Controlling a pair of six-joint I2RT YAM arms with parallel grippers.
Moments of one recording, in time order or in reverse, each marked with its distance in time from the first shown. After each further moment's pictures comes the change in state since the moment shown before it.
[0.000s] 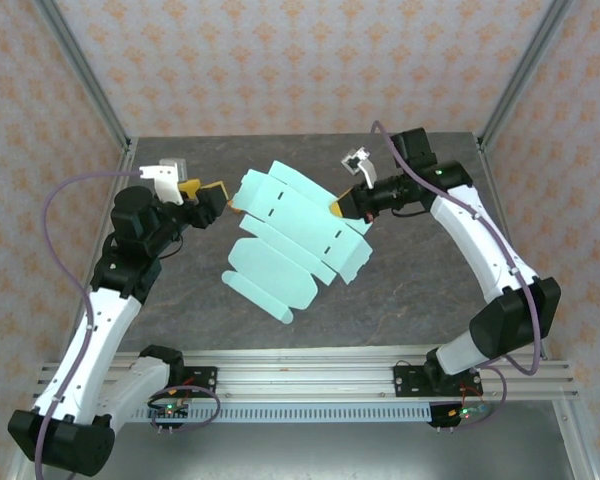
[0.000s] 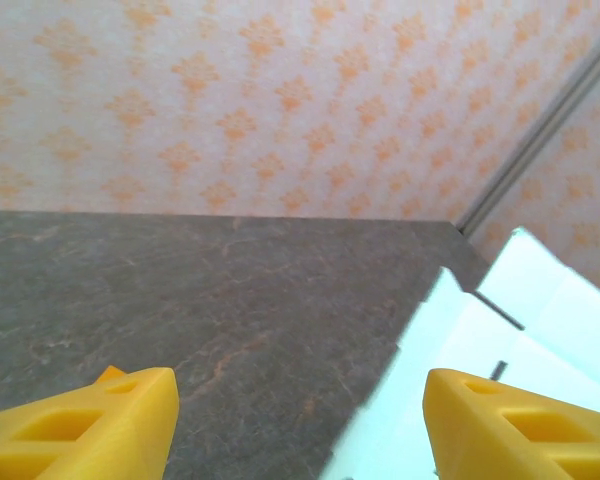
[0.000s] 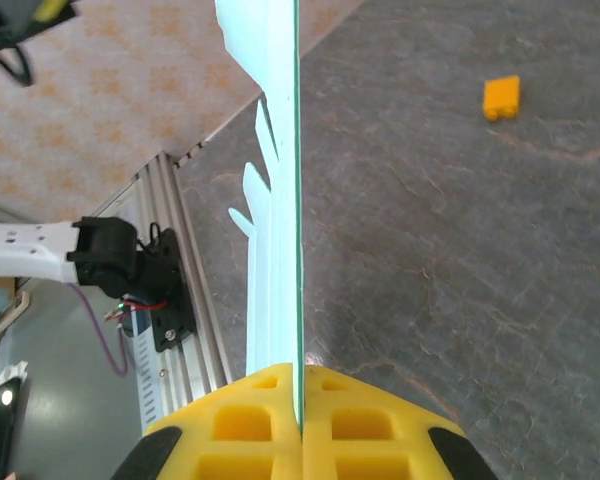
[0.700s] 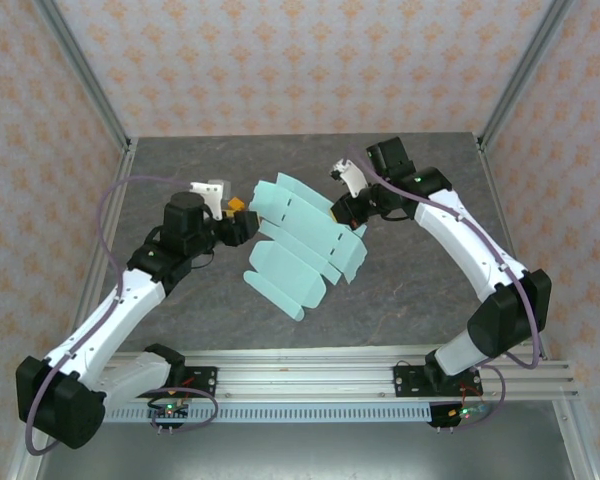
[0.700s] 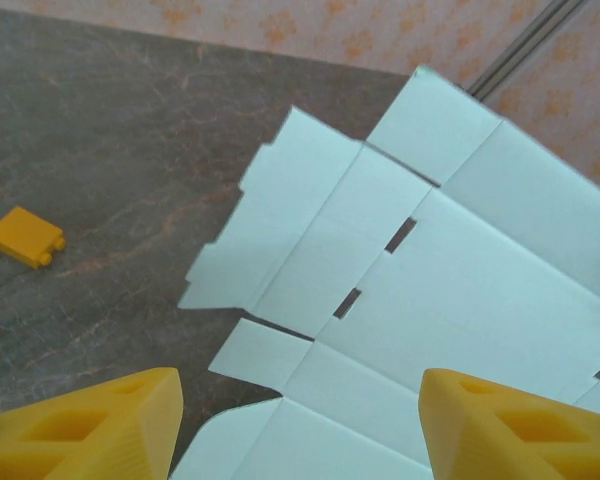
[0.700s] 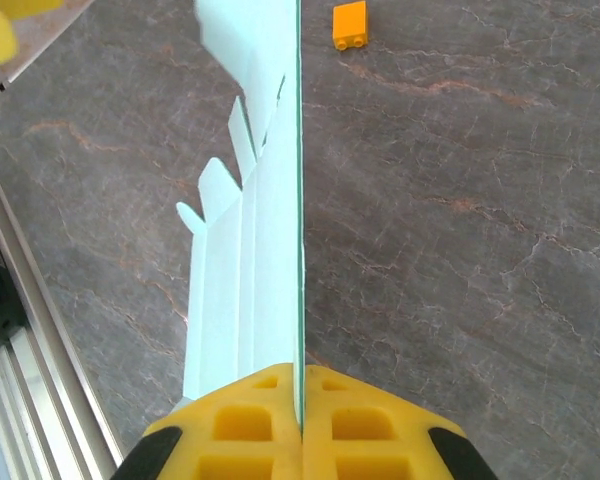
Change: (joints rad) left arm -0.190 0.174 -0.087 -0.035 -0.044 -0.054; right arm 0.108 0.021 -0.032 0.041 0.390 -0.020
